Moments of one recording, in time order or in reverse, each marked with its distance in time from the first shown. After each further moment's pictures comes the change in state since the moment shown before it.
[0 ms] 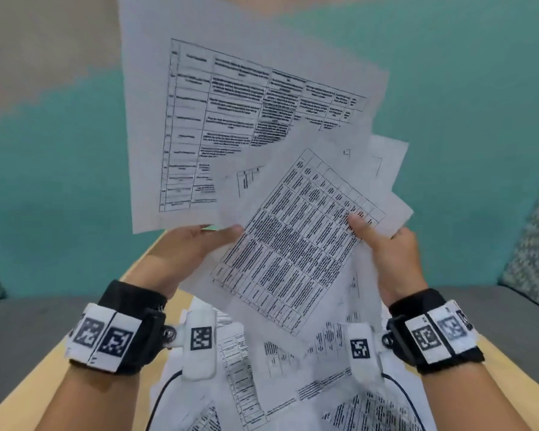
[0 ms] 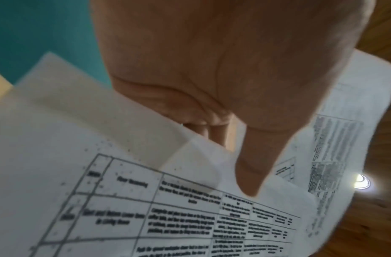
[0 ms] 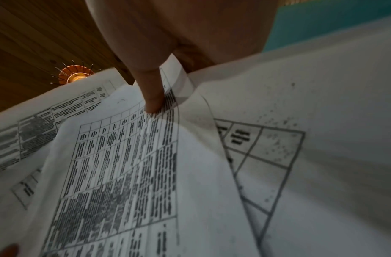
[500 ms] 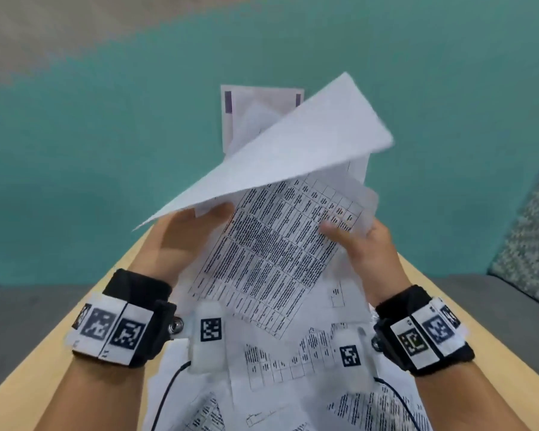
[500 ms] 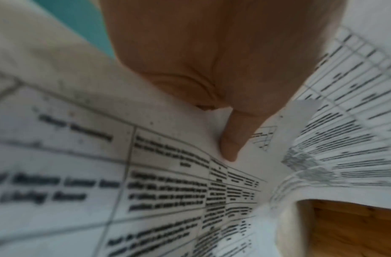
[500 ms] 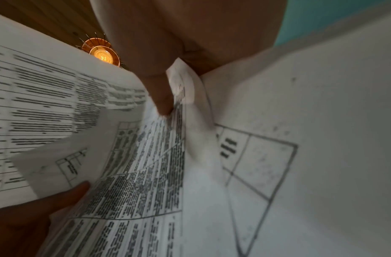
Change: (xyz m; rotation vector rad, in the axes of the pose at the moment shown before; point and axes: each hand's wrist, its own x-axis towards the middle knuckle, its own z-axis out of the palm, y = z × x) left_hand 0.006 -0.005 0.006 -0.041 0.120 0.073; right_hand -0.017 0.014 0.024 -0.230 -0.172 0.022
